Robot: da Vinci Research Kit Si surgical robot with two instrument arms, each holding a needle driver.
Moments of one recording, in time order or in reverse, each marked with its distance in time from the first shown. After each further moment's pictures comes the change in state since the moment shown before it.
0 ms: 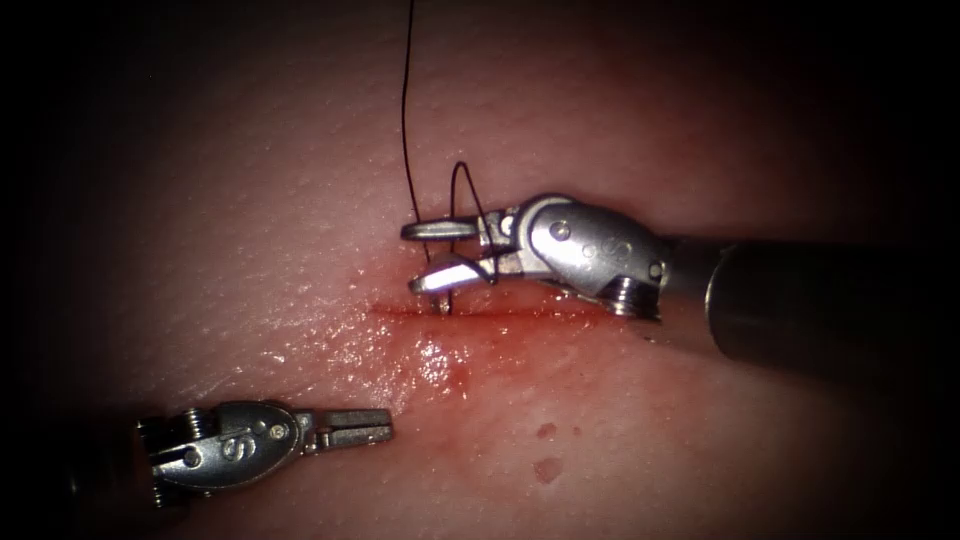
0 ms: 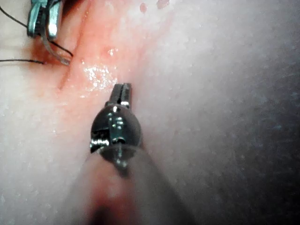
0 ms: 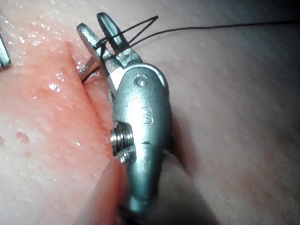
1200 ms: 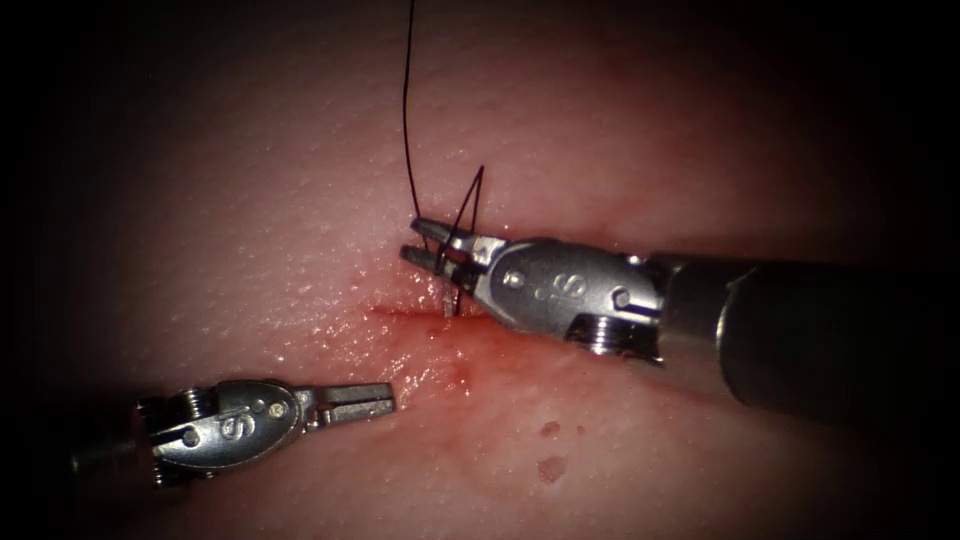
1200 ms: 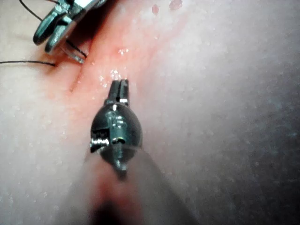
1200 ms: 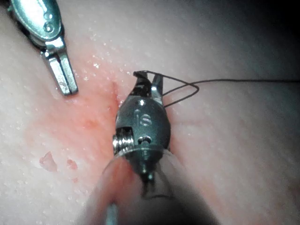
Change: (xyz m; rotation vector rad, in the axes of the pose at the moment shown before) right arm 0.003 -0.005 0.003 -0.579 -0.587 0.102; left arm 0.003 -0.002 0.001 0.045 0.088 -0.018
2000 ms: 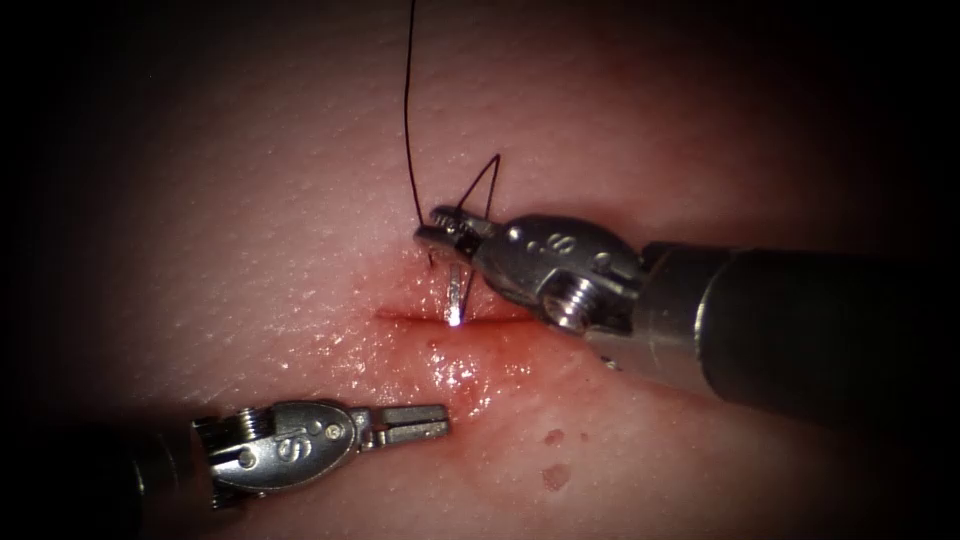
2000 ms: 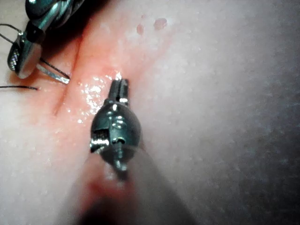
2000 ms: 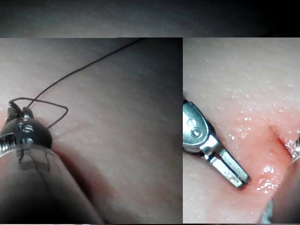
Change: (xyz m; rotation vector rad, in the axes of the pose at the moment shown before) right arm -0.001 0.002 0.001 0.103 -0.342 0.535; left arm 0.001 0.004 0.004 -0.087 0.013 0.036
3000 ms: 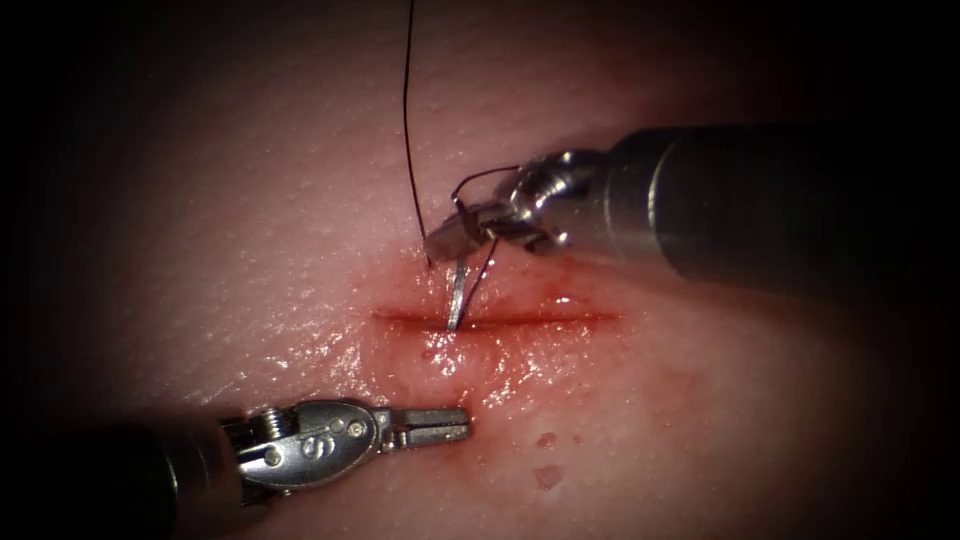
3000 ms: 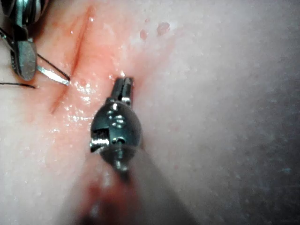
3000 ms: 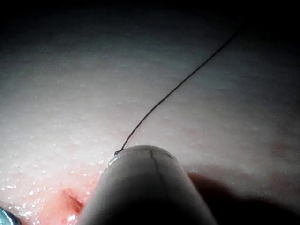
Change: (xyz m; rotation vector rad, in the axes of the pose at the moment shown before) right arm 0.000 0.001 0.002 0.449 -0.324 0.465; left arm -0.004 0.000 -0.001 -0.034 -0.022 -0.019
